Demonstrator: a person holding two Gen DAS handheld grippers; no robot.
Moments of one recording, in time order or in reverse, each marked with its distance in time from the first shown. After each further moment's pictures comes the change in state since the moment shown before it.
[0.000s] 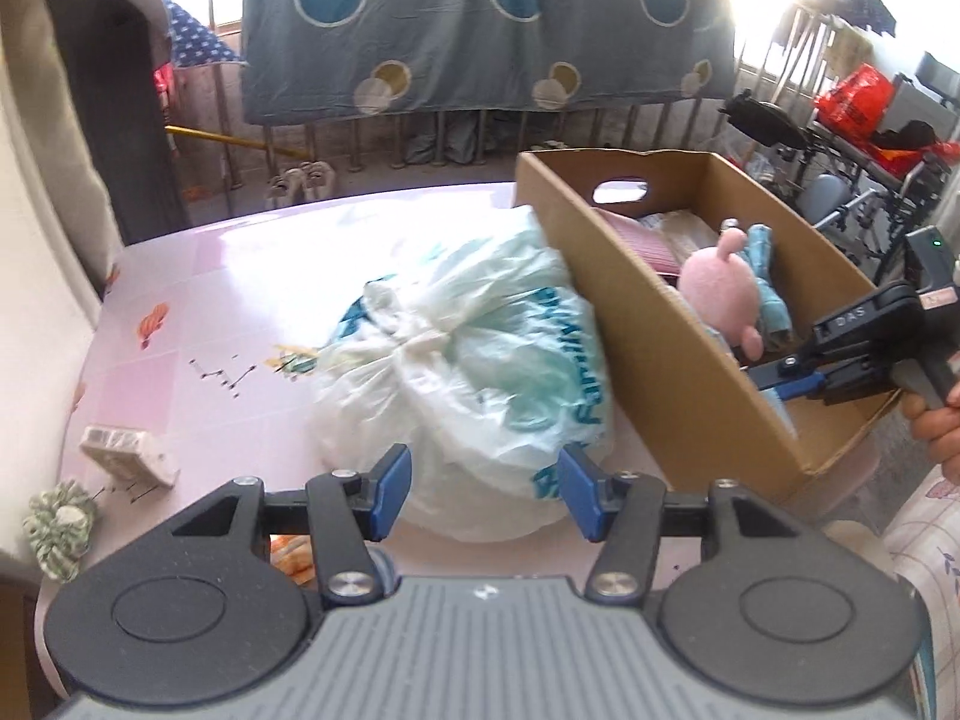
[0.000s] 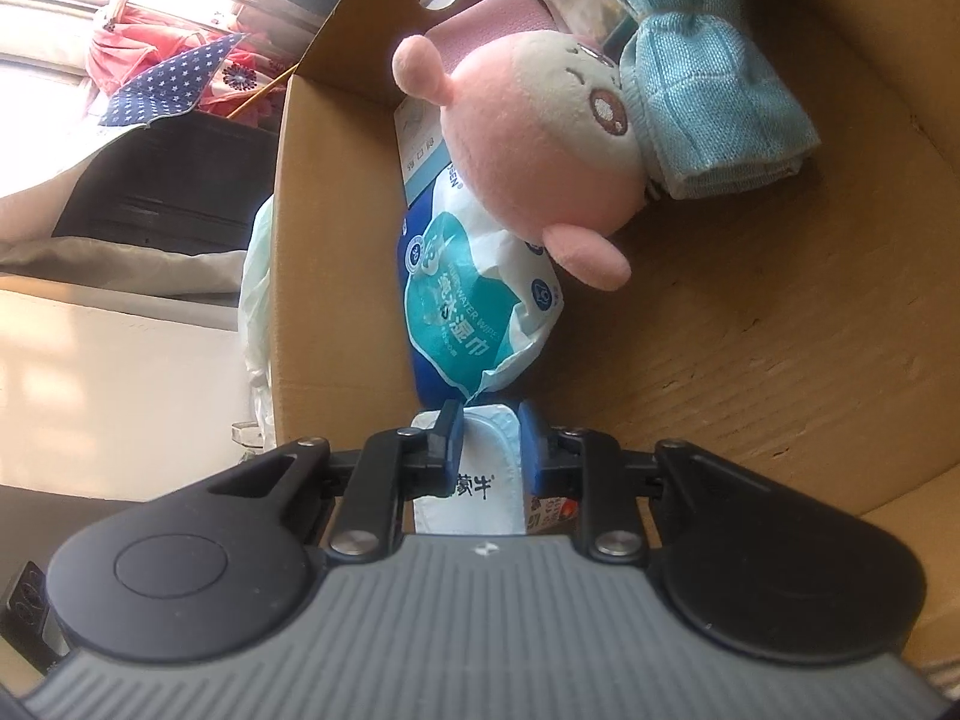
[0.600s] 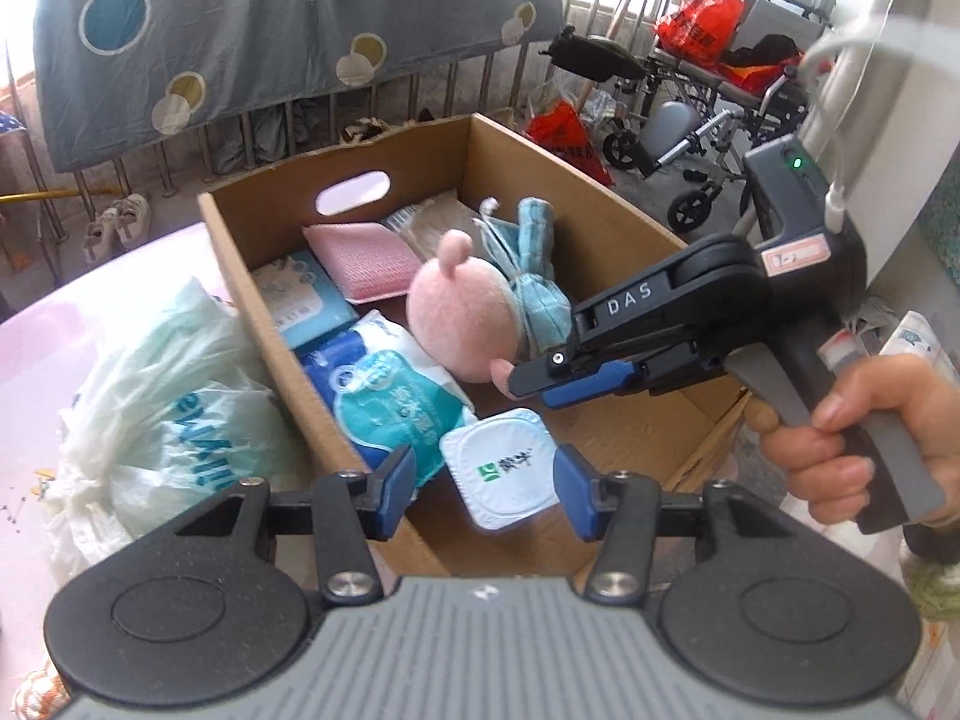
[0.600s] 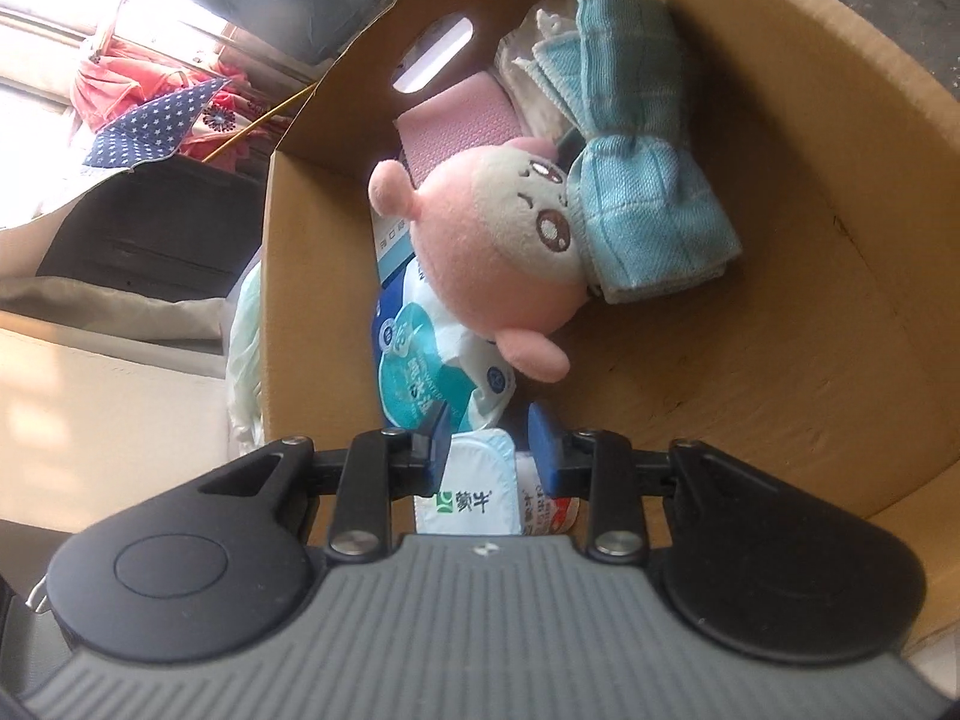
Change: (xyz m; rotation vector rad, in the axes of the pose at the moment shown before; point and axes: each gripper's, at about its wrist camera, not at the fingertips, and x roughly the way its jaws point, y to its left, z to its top) left arm 0.060 -0.164 0.058 0.220 0.064 -0.247; right arm -0.027 -0.007 0.023 0.007 -0.090 -0.064
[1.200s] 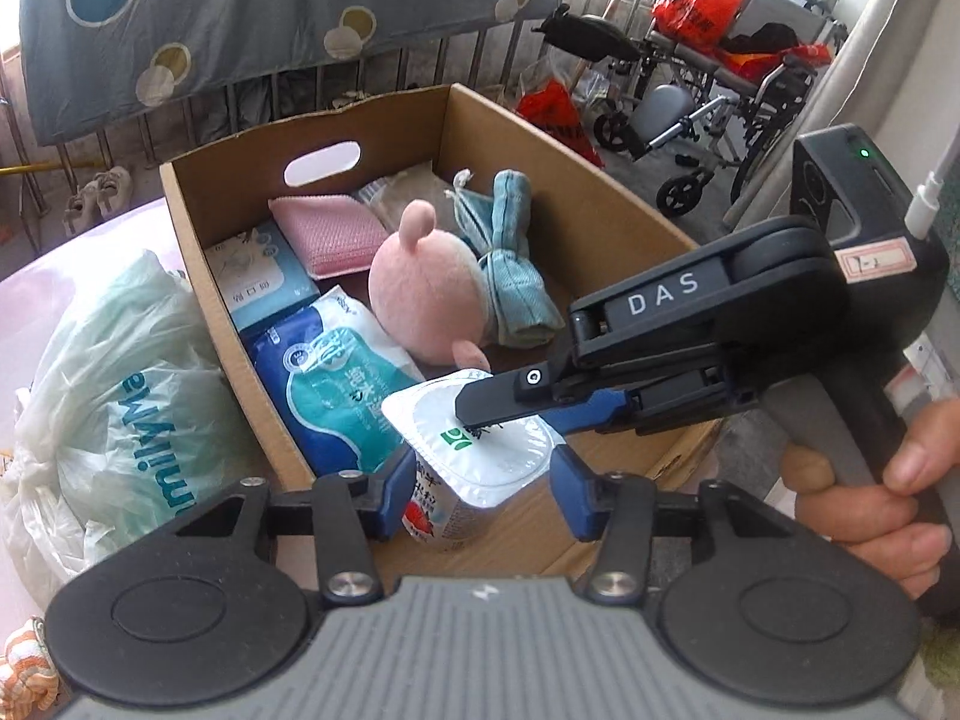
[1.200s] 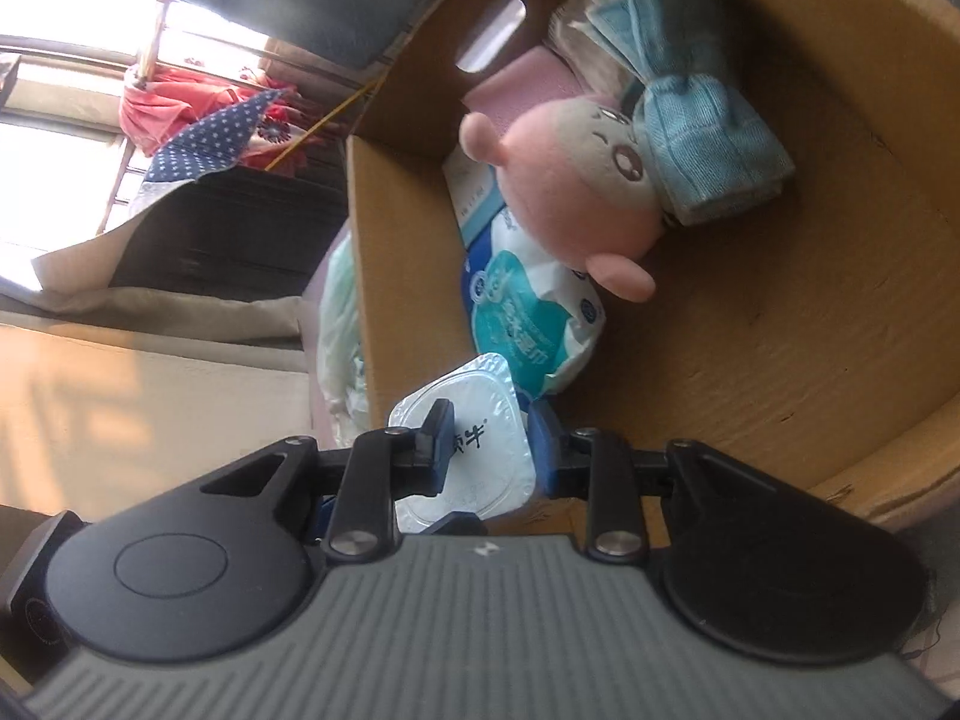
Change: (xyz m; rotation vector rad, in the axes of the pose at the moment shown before) left arm 0.035 -0.017 0.003 -0.020 0.072 -0.038; right arm -0.018 0.001 -0.022 0.068 0.064 0.132
